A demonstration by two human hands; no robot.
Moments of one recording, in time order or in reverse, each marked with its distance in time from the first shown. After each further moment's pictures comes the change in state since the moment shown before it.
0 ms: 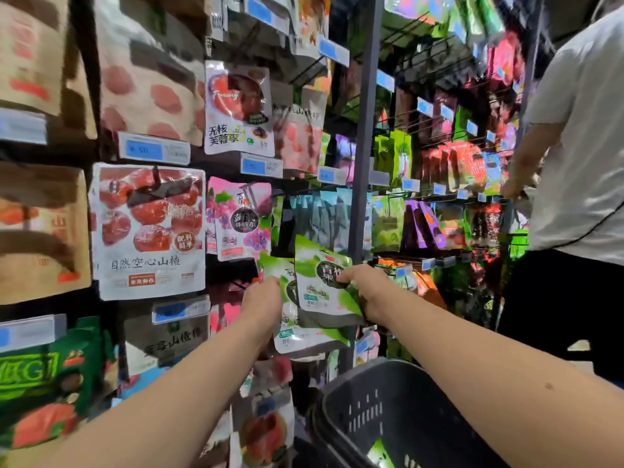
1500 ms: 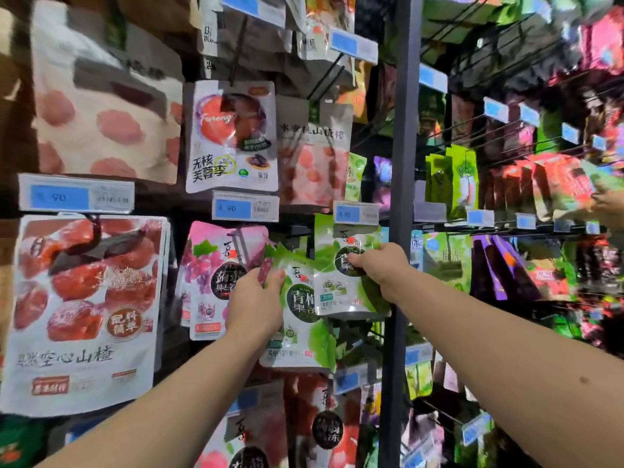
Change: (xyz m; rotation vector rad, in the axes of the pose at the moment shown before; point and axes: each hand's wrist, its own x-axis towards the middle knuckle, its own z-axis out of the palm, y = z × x) left_hand 0.165 0.067 0.059 0.240 0.338 0.461; right_hand 0.230 -0.117 0.021 -0.205 -0.013 -0.307
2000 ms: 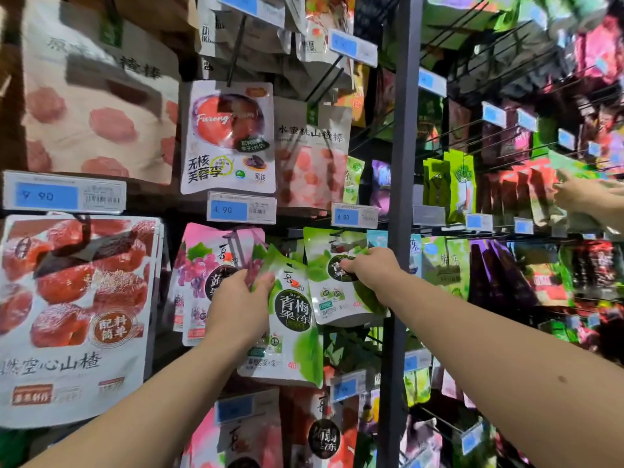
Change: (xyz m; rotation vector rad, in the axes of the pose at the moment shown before) left_hand -0.001 0.001 -0.019 -0.002 -0.035 0.047; right_hand 0.022 0.006 0.007 -0.173 0.005 -0.049
